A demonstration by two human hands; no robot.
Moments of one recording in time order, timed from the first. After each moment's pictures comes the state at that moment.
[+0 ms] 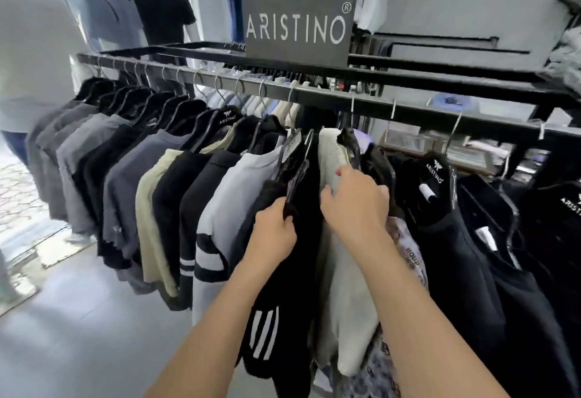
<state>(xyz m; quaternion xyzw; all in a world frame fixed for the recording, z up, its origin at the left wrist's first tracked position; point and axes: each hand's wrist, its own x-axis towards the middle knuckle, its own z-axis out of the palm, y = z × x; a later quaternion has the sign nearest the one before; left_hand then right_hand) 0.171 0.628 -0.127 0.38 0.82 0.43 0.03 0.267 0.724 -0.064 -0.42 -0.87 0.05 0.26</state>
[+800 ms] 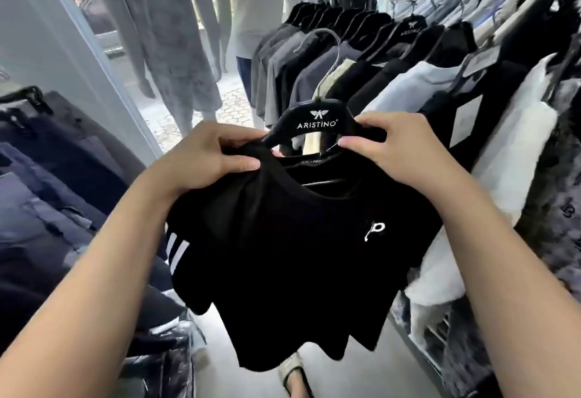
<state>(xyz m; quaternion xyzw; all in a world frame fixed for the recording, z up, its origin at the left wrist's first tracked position) 0.238 0.324 -0.046 0.27 0.87 0.41 0.03 0.280 0.599 -0.075 0.05 -0.91 0.36 0.17</state>
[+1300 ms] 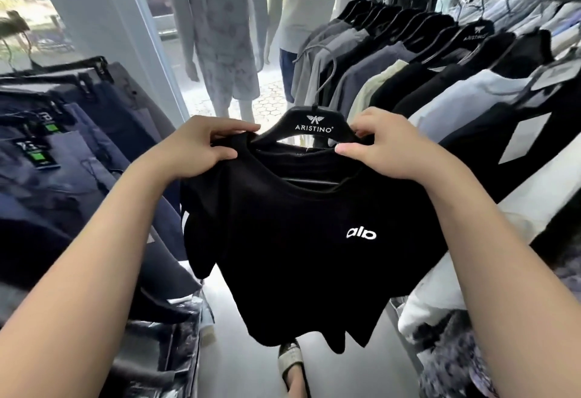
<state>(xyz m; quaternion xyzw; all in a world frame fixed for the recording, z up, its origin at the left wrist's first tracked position) 0.227 0.243 -0.066 0.18 0.92 0.34 -0.01 0.230 0.553 -0.081 0.18 -0.94 0.26 0.09</state>
